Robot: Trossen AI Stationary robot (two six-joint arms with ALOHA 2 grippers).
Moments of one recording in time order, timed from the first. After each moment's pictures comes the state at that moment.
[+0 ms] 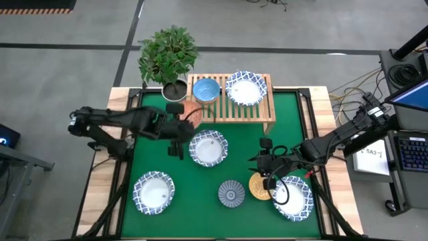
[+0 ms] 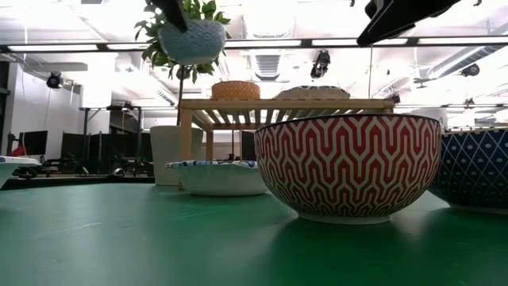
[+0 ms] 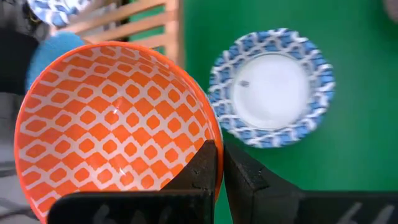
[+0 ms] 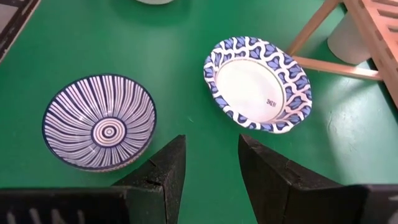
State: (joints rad) left arm -0.15 1.48 1.63 -1.27 -0.46 0.07; right arm 0.46 1.23 0.93 -0.45 0.40 0.16
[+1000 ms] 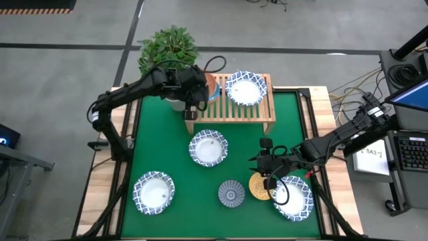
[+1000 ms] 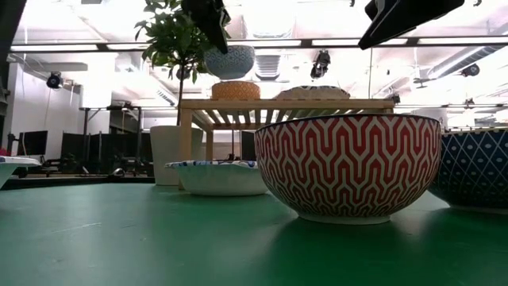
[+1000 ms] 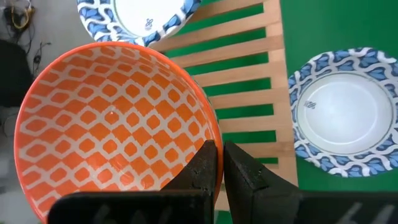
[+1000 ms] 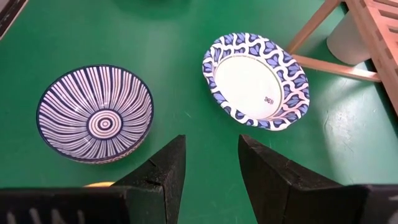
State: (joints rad) left arm 0.29 1.72 1.98 -1.27 -0.20 0.49; right arm 0.46 1.23 0.93 -0.47 0.40 0.13
